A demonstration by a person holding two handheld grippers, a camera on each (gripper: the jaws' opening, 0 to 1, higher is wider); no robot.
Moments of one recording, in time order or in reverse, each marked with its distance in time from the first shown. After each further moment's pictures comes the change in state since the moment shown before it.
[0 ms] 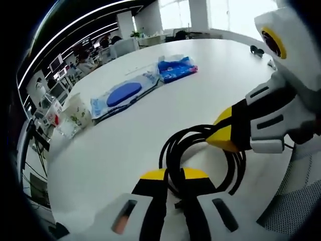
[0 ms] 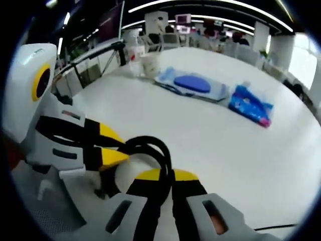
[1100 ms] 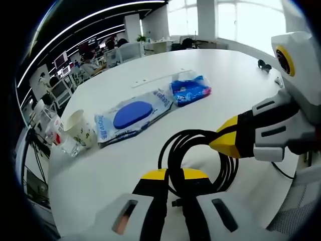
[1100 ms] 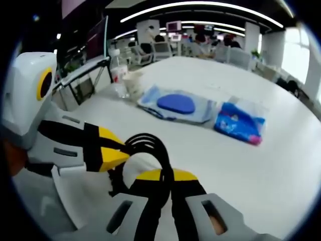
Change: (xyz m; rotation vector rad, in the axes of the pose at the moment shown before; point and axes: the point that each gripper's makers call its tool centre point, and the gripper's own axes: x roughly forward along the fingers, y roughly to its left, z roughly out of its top) left arm 0.019 0.028 0.058 -0.050 -0.047 0.003; right arm 0.008 -0.038 0.048 0.075 -0.070 -0.021
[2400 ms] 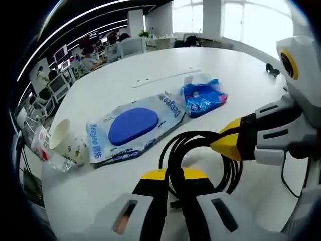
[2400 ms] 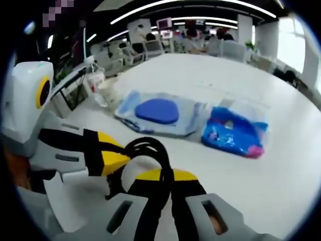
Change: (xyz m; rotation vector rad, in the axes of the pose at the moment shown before) left arm 0.058 0.020 0.031 -0.042 0.029 -0.011; right arm 0.045 -0.045 0.023 0.078 0.028 -0.010
